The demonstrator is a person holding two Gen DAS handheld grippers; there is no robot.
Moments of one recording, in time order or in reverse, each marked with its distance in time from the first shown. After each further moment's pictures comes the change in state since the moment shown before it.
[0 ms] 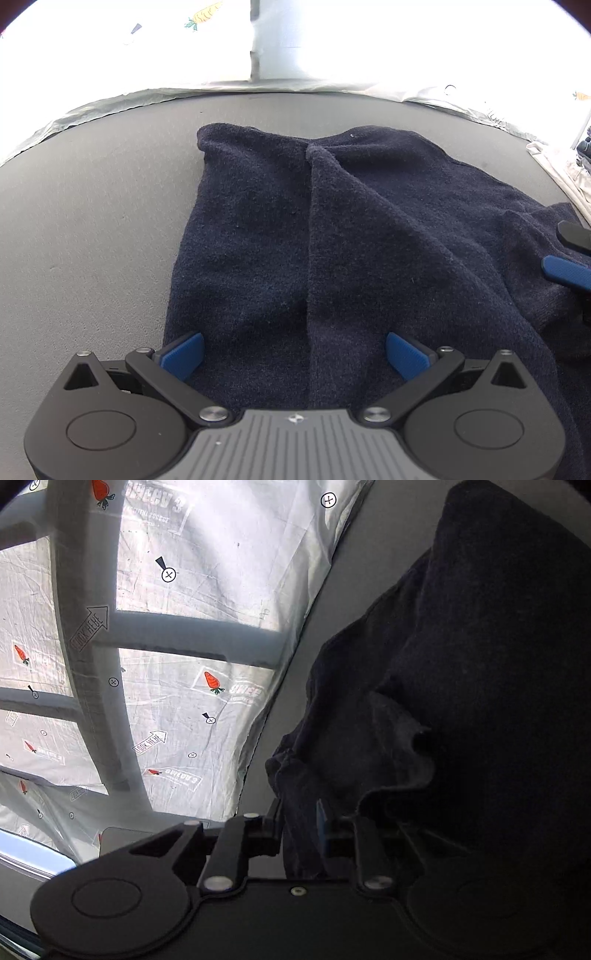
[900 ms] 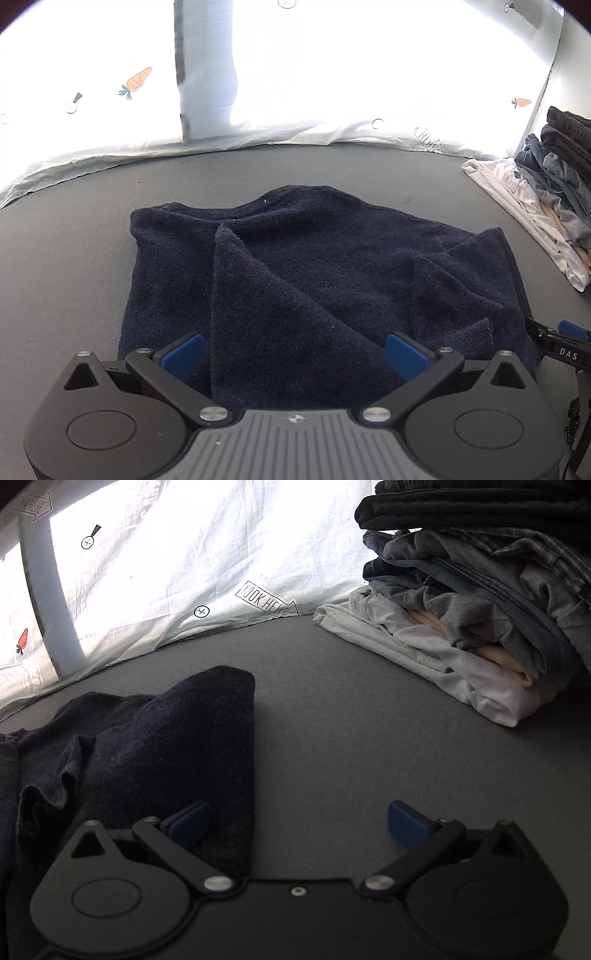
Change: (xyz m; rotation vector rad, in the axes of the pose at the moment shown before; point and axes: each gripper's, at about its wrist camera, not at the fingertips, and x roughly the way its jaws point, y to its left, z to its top) left arm -0.038 -0.065 0.032 0.127 -0.083 -0.138; right arm -0.083 -0.043 0.004 -0.633 -0.454 -0.869
